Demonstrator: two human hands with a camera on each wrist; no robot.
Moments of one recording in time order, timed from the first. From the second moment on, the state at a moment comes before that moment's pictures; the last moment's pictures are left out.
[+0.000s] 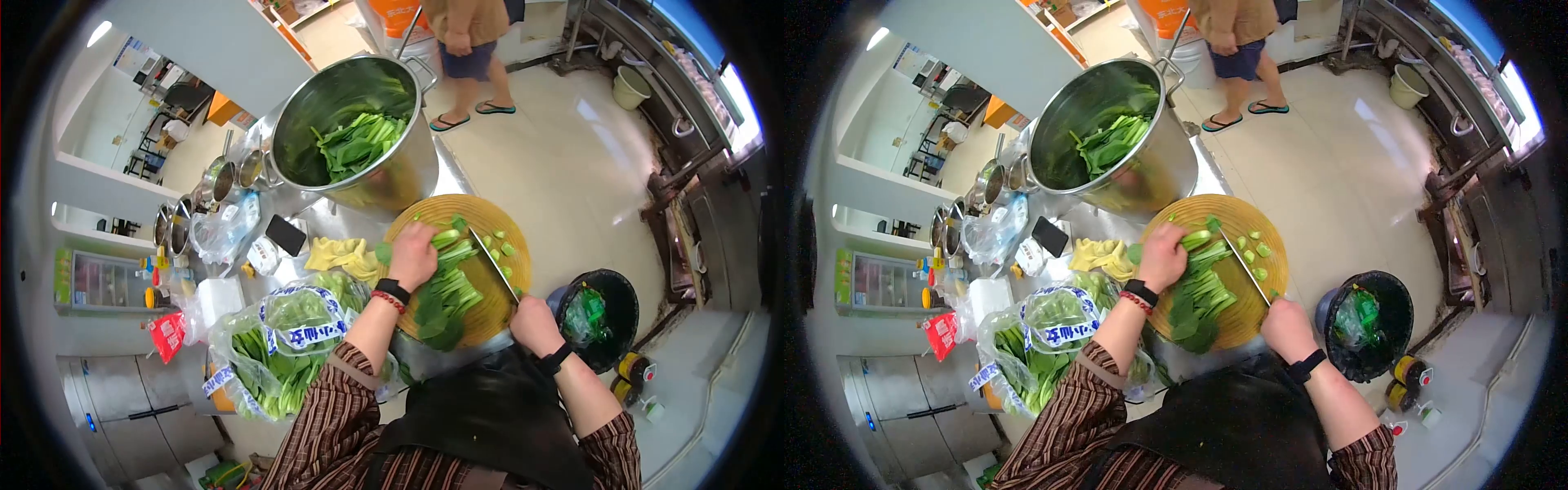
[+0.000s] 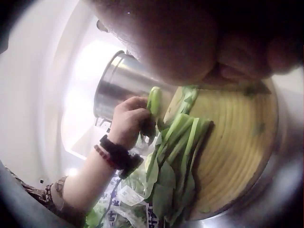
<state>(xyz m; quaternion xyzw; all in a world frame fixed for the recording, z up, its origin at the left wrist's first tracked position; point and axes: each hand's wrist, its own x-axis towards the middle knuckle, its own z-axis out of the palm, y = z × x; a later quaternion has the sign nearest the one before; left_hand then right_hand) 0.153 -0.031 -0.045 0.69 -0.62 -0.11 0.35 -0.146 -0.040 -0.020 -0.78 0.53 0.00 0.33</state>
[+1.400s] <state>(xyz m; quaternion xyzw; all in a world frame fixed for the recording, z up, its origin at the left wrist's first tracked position) 0.130 -0.035 -0.042 0.58 -0.72 -0.12 0.36 -0.139 -0.035 -0.011 -0.74 0.56 0.04 0.36</state>
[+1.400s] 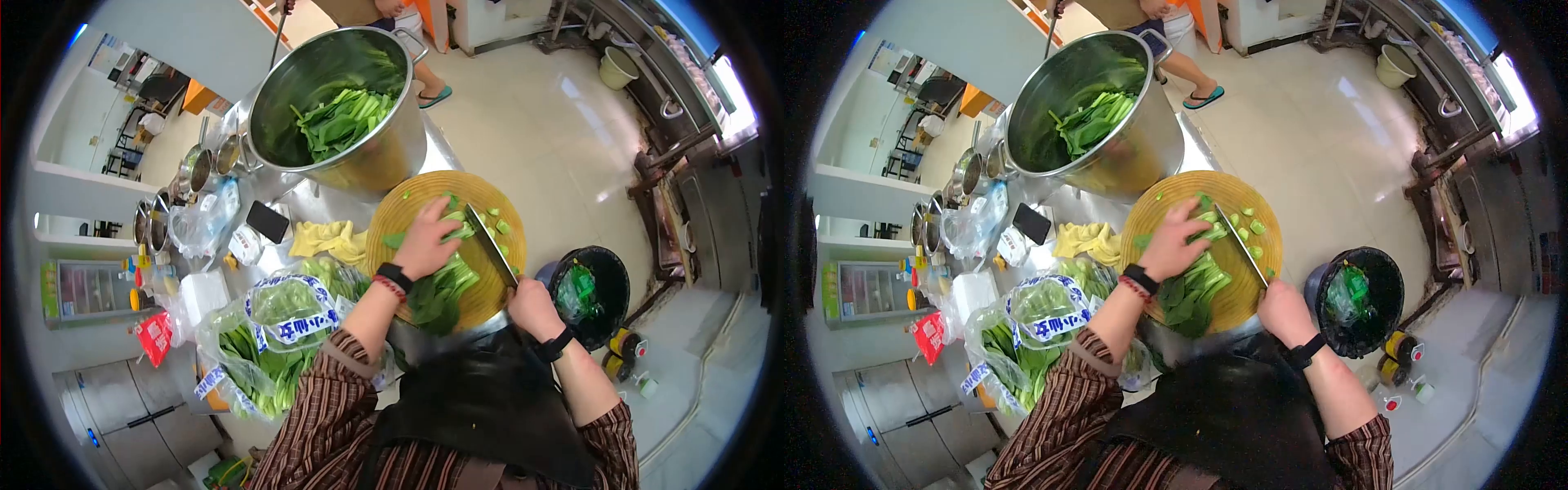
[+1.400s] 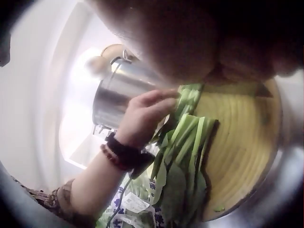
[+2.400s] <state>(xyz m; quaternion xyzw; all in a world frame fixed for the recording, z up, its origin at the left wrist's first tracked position) 0.034 0.081 -0.032 0.82 -0.54 -0.12 0.14 -0.143 -0.035 -0.020 -0.76 0.54 -0.01 0.37</state>
